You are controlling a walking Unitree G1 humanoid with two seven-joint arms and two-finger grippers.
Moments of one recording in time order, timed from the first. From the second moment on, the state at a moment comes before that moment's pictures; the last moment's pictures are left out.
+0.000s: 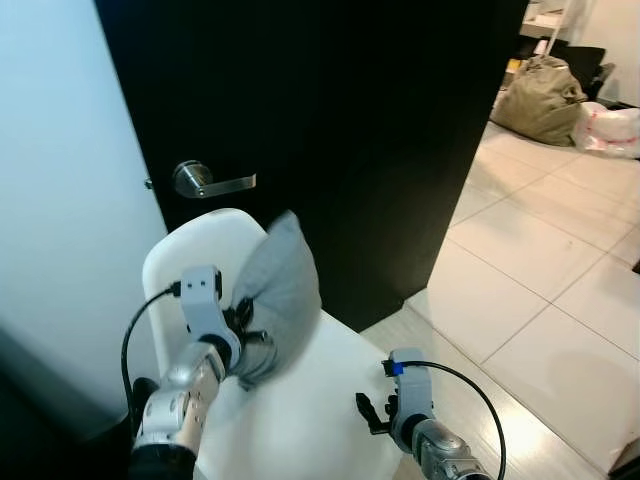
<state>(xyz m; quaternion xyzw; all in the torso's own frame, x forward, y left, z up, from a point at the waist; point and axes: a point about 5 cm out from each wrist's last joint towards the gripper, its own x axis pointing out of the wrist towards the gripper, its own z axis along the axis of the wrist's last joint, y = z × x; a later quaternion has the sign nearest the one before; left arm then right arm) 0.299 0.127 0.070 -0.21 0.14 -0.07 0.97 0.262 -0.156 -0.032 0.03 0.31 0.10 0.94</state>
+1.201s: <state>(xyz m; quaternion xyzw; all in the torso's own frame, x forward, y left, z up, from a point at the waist) 0.279 0.131 0.078 -0.29 0.24 -0.06 0.92 0.253 -0.160 -0.040 -0.03 0.34 0.13 0.93</state>
